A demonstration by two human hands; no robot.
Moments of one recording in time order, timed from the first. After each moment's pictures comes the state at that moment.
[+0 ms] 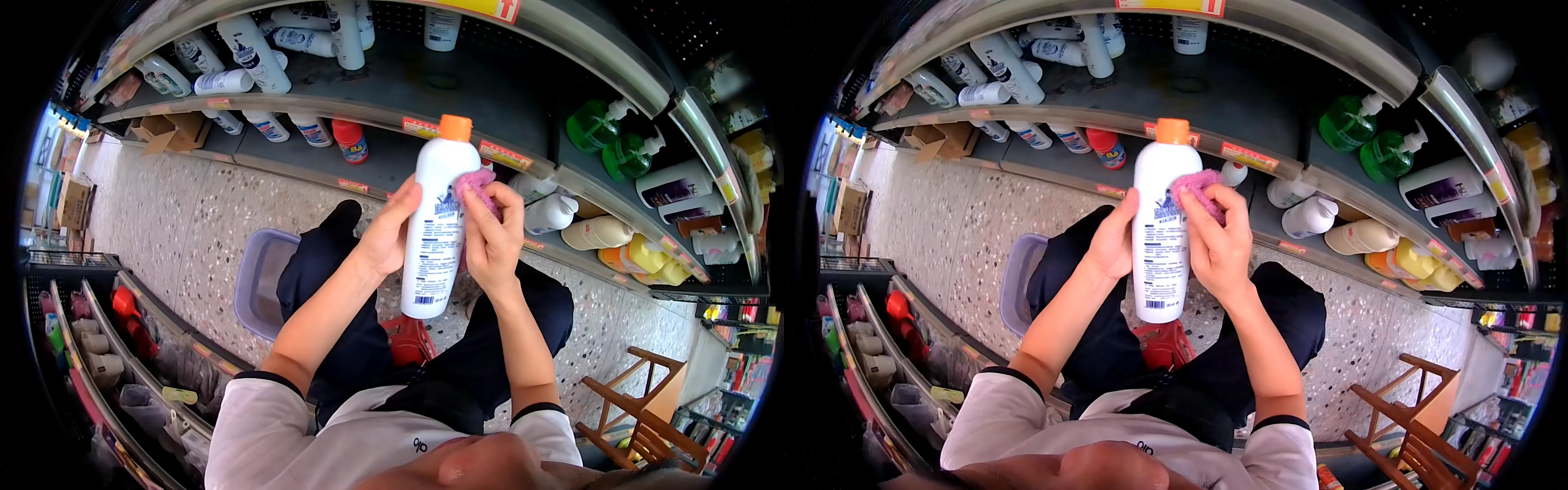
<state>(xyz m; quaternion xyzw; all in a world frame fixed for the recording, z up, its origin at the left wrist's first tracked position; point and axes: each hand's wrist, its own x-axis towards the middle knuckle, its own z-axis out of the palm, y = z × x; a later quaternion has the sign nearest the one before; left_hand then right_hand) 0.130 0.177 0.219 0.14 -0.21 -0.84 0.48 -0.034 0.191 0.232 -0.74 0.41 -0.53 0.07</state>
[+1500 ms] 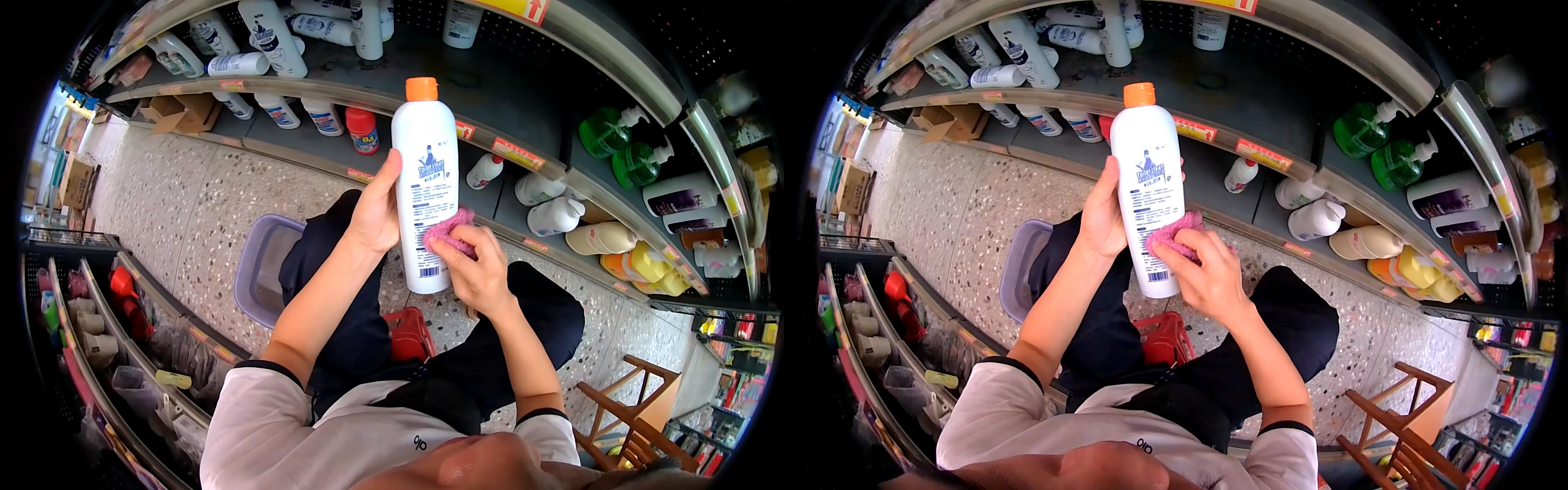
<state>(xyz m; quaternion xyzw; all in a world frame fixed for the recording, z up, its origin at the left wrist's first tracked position) 0.149 0.167 0.218 0.15 -0.19 -0.80 0.55 -0.029 0.225 0.221 -0.84 0.33 -0.42 0.09</state>
